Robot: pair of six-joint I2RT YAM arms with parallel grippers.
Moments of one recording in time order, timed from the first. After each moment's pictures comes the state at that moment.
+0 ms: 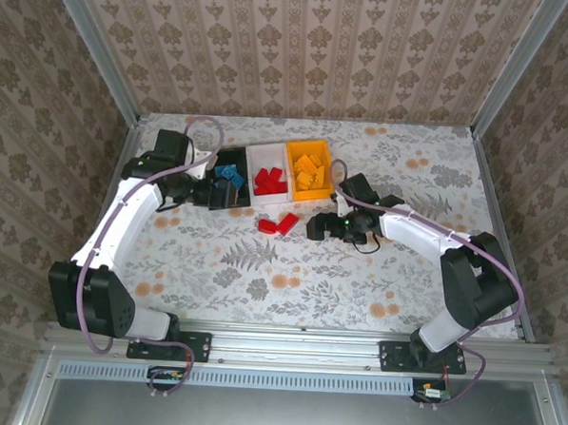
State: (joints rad) left arm -0.20 1.38 1.25 -0.95 0.33 -0.05; right arm 0.49 1.60 1.02 -0.53 -0.29 0.46
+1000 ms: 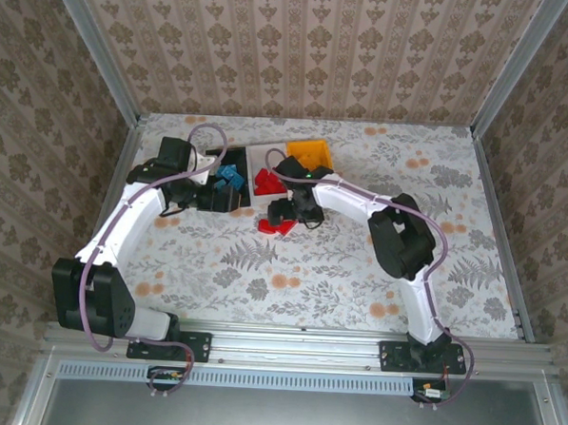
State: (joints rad) left arm -0.20 1.38 1.17 -0.86 0.38 -0.05; right arm 0.67 2.17 1.71 -0.81 -0.04 0.49
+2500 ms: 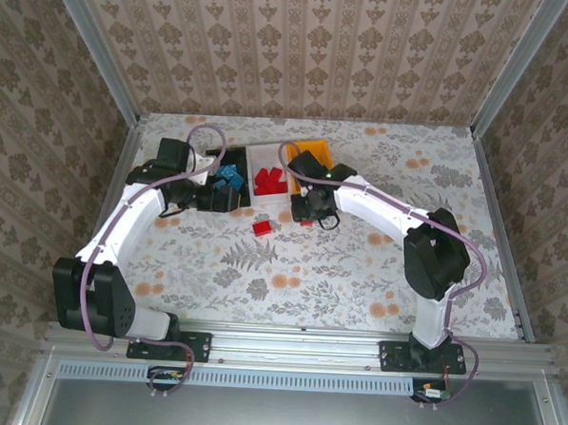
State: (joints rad) left arm -0.19 1.39 1.15 -0.84 0.40 -0.05; right arm 0.67 1.90 1.59 -0.85 0.03 0.45
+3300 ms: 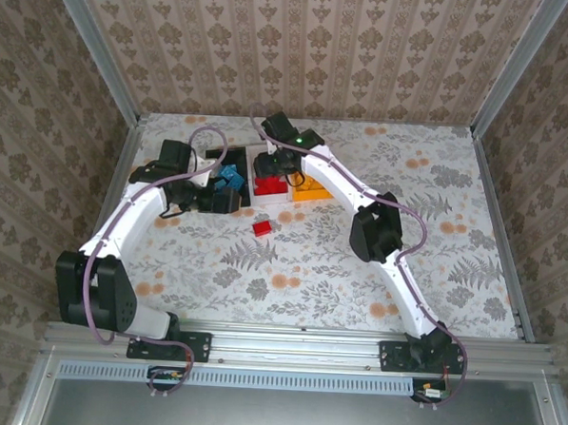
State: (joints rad) left arm -0.18 1.41 1.14 -0.83 0.43 -0.05; right arm 0.62 2.52 2.49 -0.94 -0.05 0.30
